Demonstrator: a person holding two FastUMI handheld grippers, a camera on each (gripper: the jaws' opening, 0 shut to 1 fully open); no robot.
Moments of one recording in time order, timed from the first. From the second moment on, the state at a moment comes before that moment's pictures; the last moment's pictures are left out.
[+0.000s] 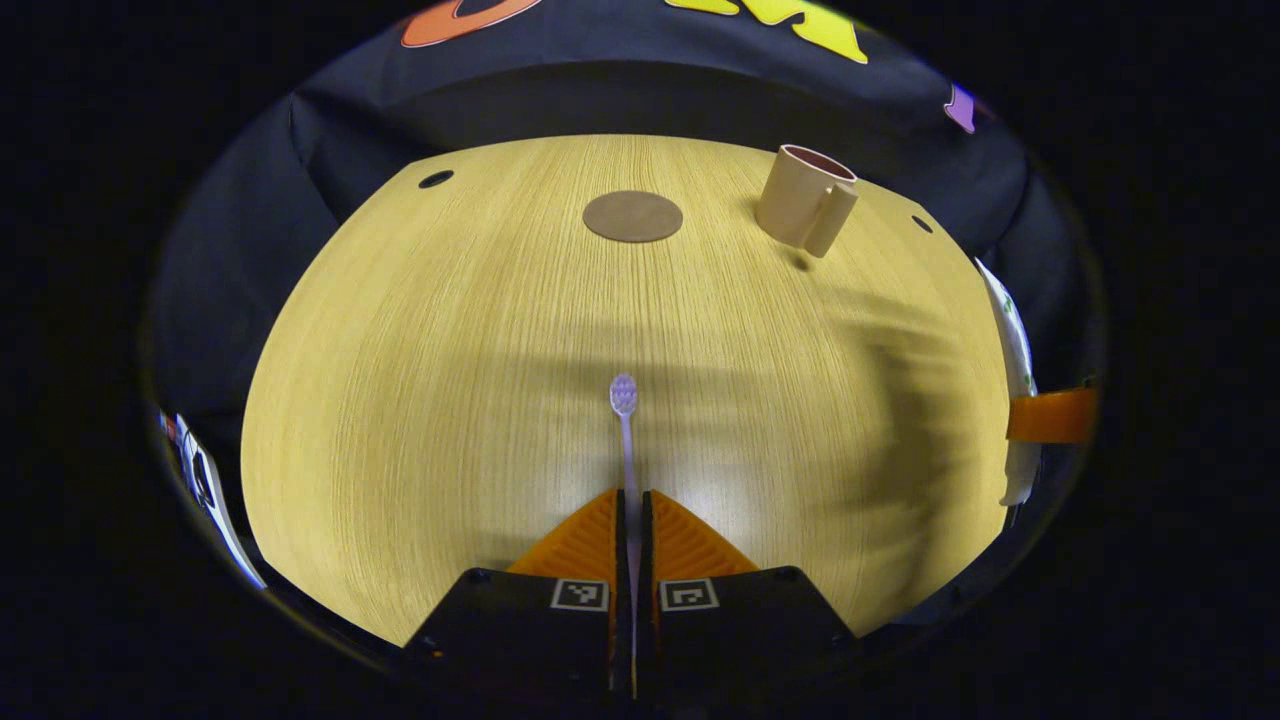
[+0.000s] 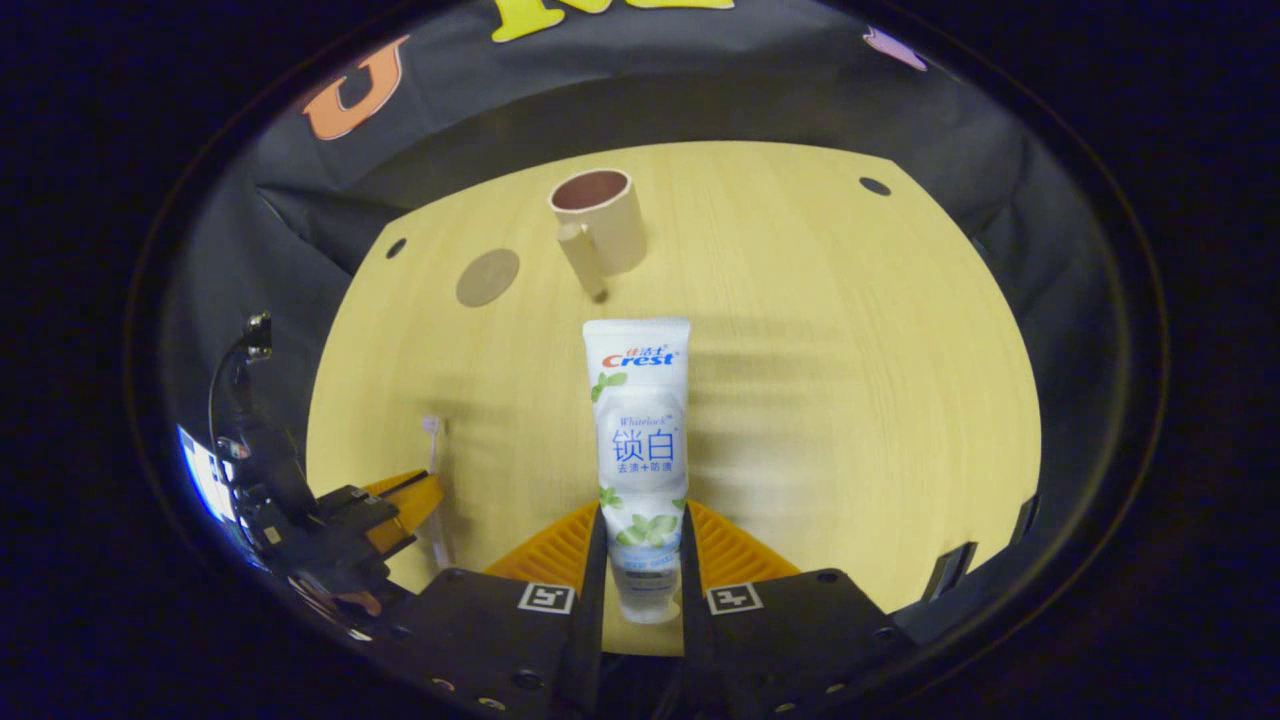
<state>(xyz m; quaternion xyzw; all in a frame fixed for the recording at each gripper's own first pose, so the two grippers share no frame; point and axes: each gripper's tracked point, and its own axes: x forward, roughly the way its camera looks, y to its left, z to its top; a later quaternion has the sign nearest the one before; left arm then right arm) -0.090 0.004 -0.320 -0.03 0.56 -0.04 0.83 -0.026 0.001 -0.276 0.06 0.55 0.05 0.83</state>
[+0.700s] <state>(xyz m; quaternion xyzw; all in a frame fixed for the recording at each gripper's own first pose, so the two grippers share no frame) -0.045 0.012 -0.235 -0.04 0.48 -0.03 0.88 0.185 0.059 -0.192 0.06 0.32 0.08 0.94</state>
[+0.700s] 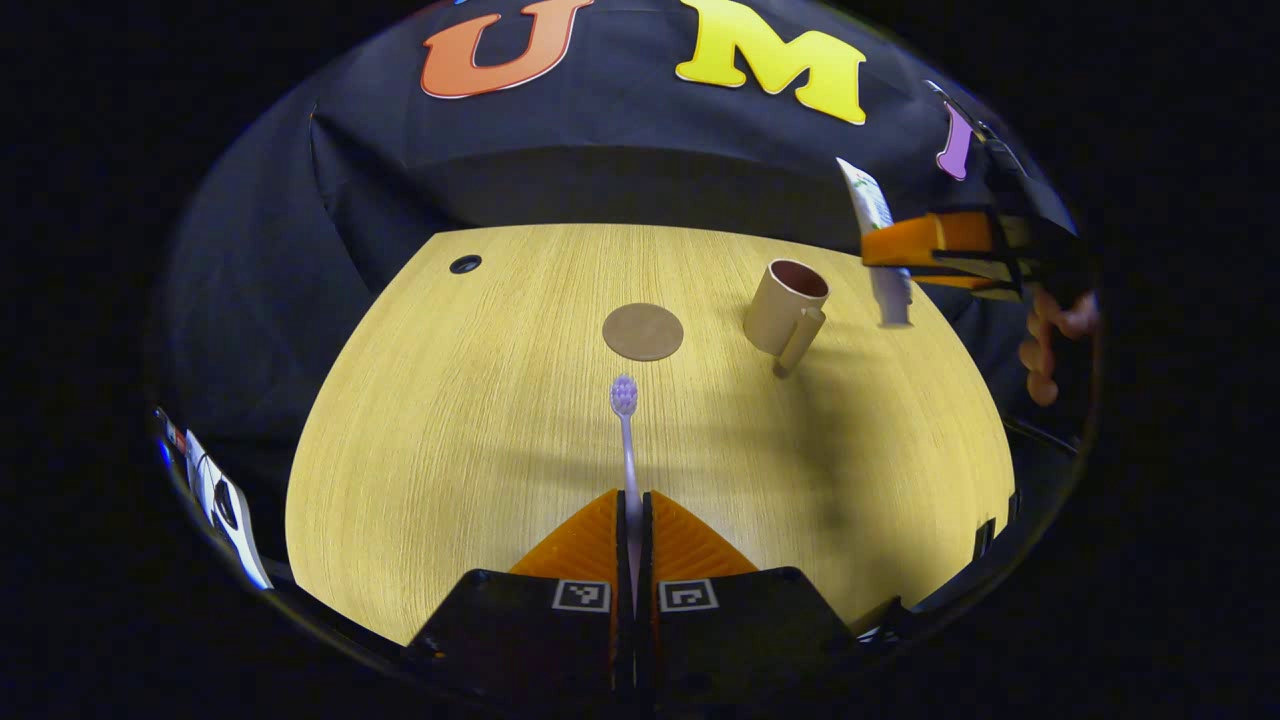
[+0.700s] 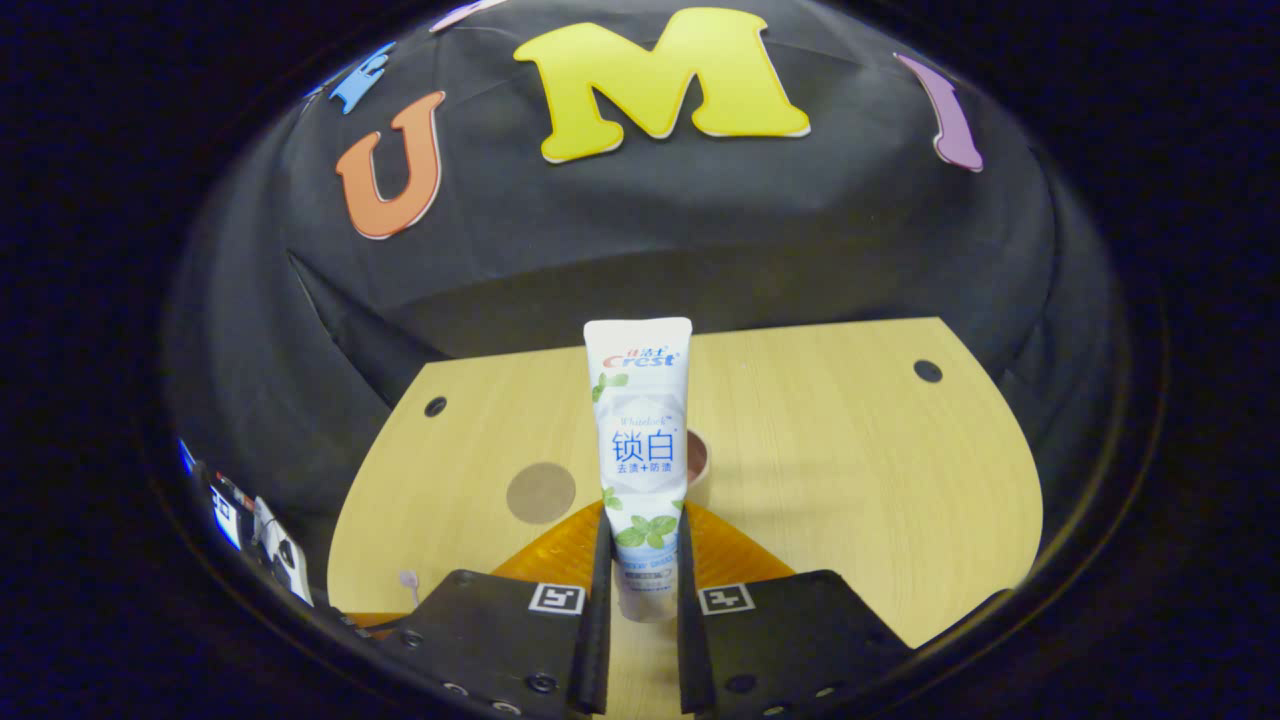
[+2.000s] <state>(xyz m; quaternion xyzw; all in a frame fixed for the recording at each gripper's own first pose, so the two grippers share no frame) 0.014 0.022 -0.174 -0.03 0.39 0.00 0.92 0.278 0.068 -0.240 0.00 0.19 0.06 0.98</state>
